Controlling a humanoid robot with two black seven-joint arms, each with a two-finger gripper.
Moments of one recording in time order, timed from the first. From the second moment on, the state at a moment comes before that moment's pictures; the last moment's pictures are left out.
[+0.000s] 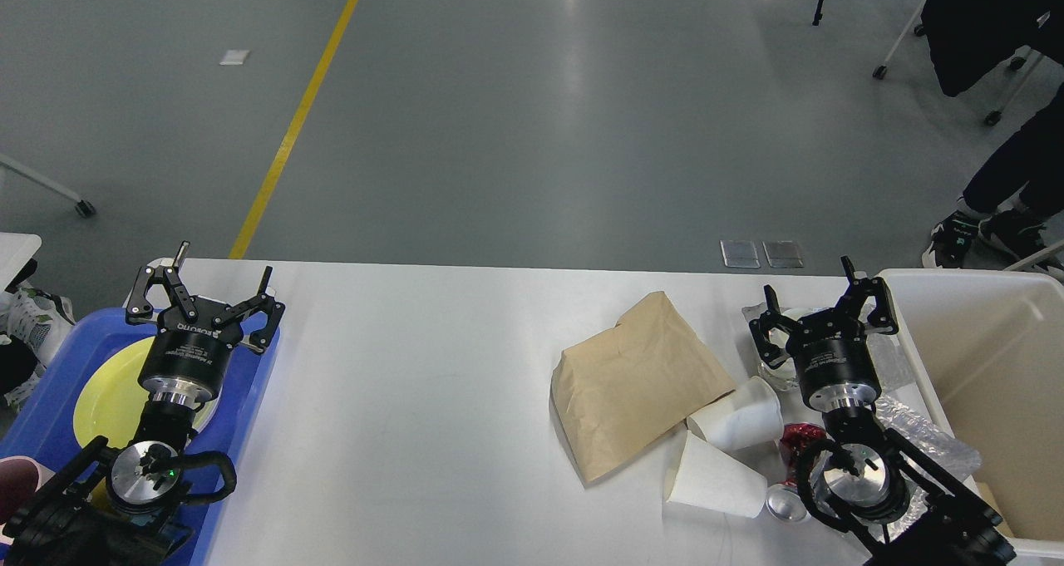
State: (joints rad) left arm -0.34 0.24 -1.20 -0.71 -0.08 -0.61 -0.26; right arm 0.26 -0.20 1.04 0.93 -0.10 0.19 0.52
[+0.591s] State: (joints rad) left arm -0.34 0.24 -1.20 -0.71 -0.08 -0.61 -0.25; right arm 0.26 -0.20 1.04 0.93 -0.10 0.19 0.52
